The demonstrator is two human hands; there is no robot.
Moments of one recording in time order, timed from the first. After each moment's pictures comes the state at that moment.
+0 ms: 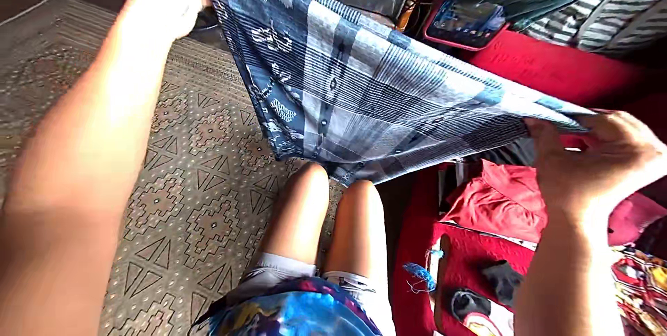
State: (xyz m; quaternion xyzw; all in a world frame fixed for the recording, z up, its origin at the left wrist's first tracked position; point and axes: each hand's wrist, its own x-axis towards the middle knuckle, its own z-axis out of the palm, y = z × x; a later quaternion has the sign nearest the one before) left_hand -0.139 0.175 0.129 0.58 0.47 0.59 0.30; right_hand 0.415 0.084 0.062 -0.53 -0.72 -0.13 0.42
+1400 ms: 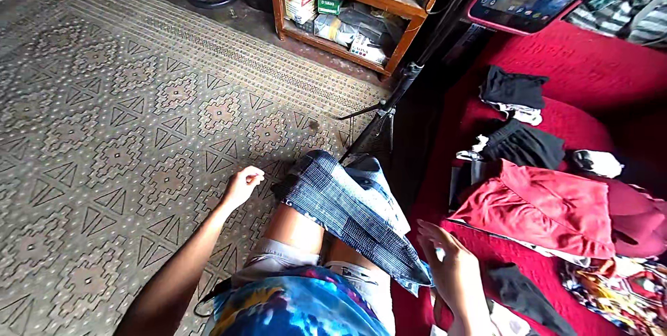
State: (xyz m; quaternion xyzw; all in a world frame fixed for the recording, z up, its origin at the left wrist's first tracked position) left_hand -0.125 -0.030 -0.222 0.51 0.71 0.28 0.40; right_hand 0.359 -0.064 -0.076 -0.64 -0.72 0.19 0.19
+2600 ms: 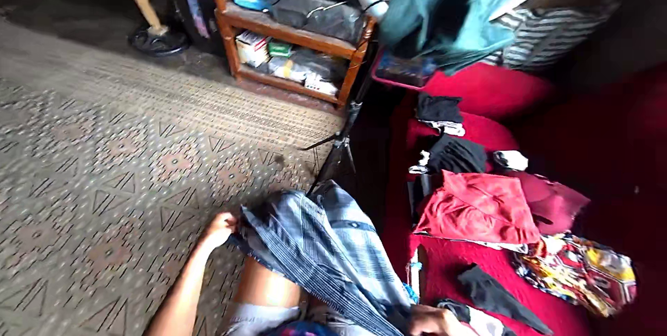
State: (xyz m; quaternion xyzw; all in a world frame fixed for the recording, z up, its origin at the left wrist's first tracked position) left_hand -0.105 0.023 -0.226 0.48 0.74 0.10 0.45; right_hand 0.413 -0.116 -0.066 -0.44 -0.76 0.42 0.20
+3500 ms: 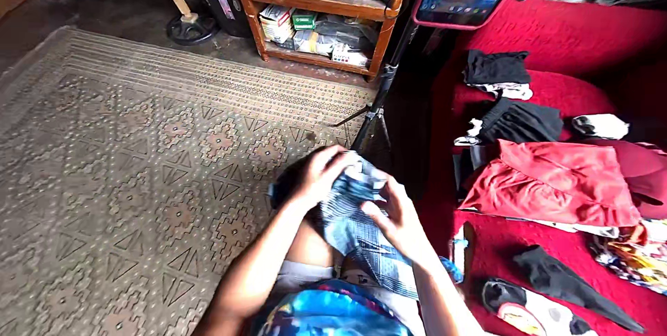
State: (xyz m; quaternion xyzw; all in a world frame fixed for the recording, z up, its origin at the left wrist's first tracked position) left_hand 0.049 0.037 -0.053 0.58 0.46 0.48 0.47; right_hand 0.247 -0.010 -0.066 -0.40 -0.70 0.42 0.42
